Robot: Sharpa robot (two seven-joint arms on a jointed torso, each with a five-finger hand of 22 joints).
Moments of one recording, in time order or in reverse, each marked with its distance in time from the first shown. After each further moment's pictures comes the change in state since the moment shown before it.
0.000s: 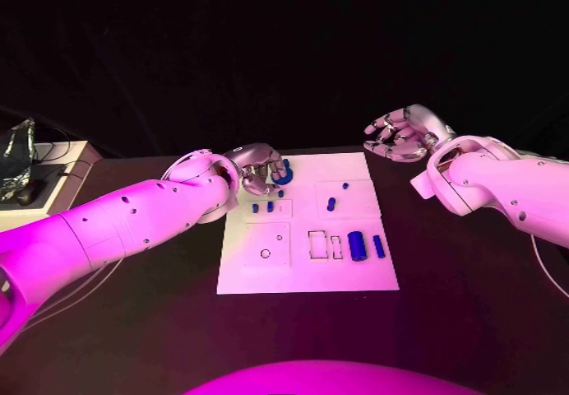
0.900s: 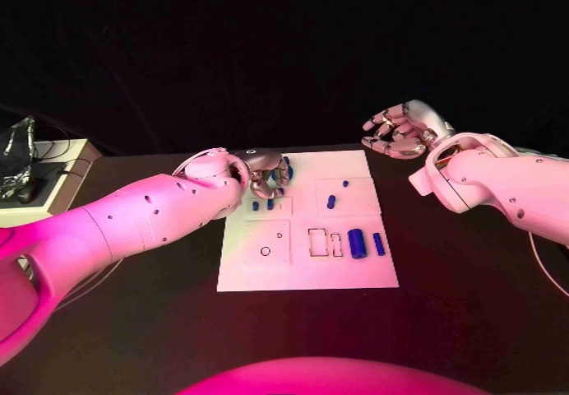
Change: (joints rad) left arm 0.012 0.075 -0.027 -0.089 -0.150 0.083 -0.005; left_hand -0.064 -0.004 0.045 -0.051 0.000 0.090 -0.012 -0.047 -0.036 0.040 -0.011 -0.025 -0.004 0.168 -0.010 0.306 0.224 0.000 0.102 -0.003 0.236 0.215; right arm 0.000 0.005 0.000 0.005 0.001 -0.016 0.013; right_hand -0.008 -0.008 0.007 -0.007 0.000 0.001 0.001 0.000 0.001 0.016 0.002 -0.057 -0.053 0.000 0.000 0.008 0.000 0.000 0.000 0.000 0.037 0.000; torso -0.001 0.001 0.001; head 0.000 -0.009
